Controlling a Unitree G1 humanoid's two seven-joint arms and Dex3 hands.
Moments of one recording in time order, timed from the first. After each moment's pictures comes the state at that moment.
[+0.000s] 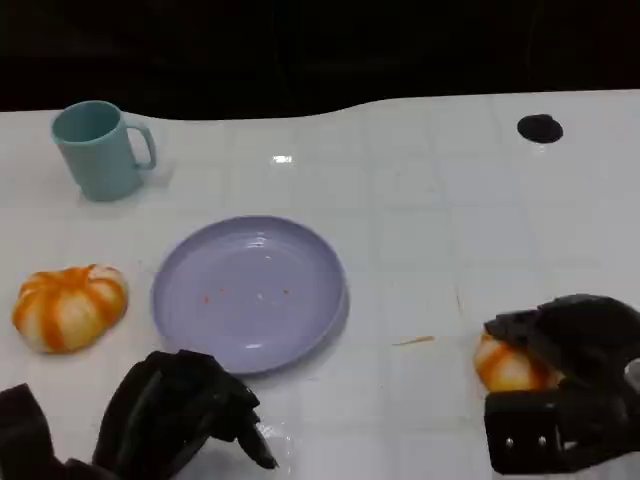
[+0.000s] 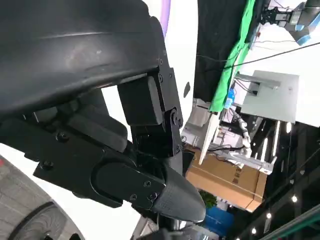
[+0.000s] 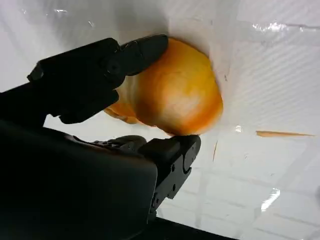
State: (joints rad) left arm 0.04 -0.04 0.10 0.28 -0.44 -0.11 -0.70; right arm -0.23 -0.41 0.36 0.16 -0.95 0.07 0.32
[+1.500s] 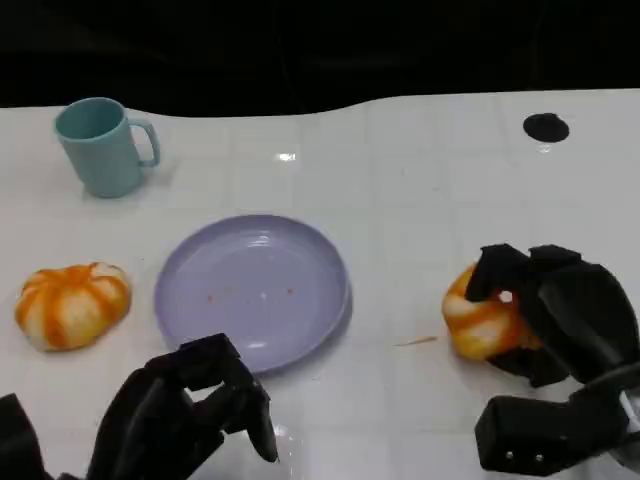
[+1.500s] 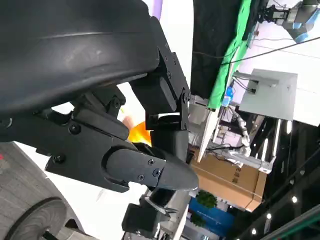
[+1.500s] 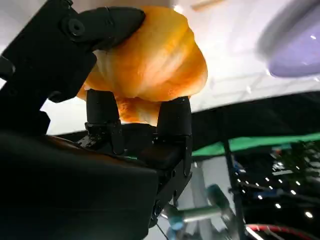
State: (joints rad) left arm 0.17 -0.04 0.06 -0.02 -0.45 0.04 -0.61; right arm -0.32 -0.34 0.38 0.53 -0.81 -0.34 -0.54
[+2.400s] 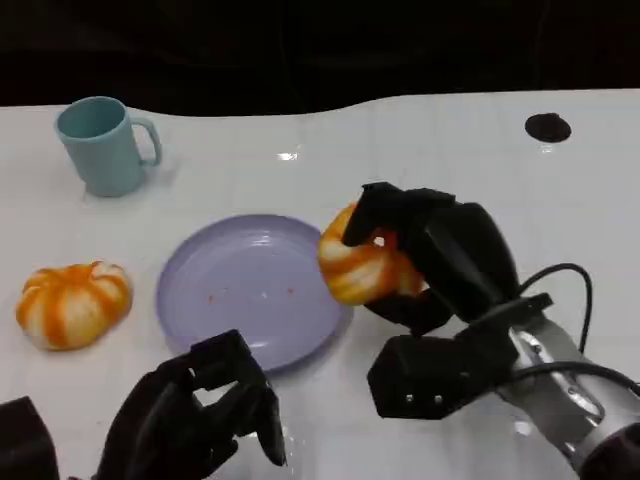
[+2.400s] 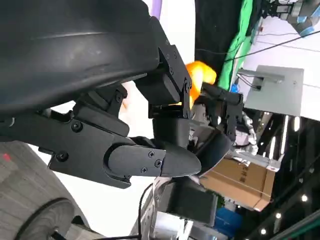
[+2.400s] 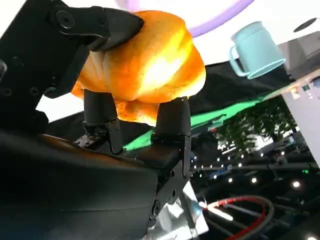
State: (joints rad) left arm 0.21 -0.01 0.01 -0.10 -0.42 0.04 -0.56; right arm -0.52 -0.09 0.43 0.59 -0.74 -0.36 -0.43
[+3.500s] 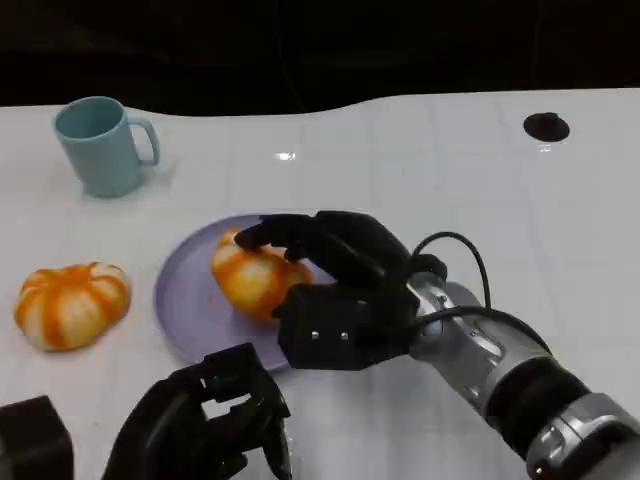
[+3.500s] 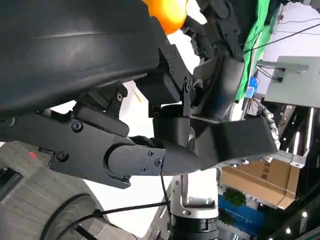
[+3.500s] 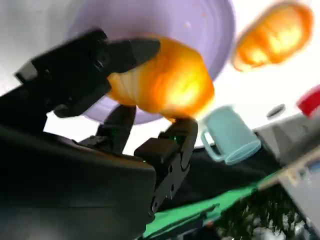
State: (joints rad) left arm 0.24 0.03 -0.04 -0.16 -0.40 0.09 -0.52; right arm -0.79 0.11 0.50 0.96 -0.61 -0.29 -0.09
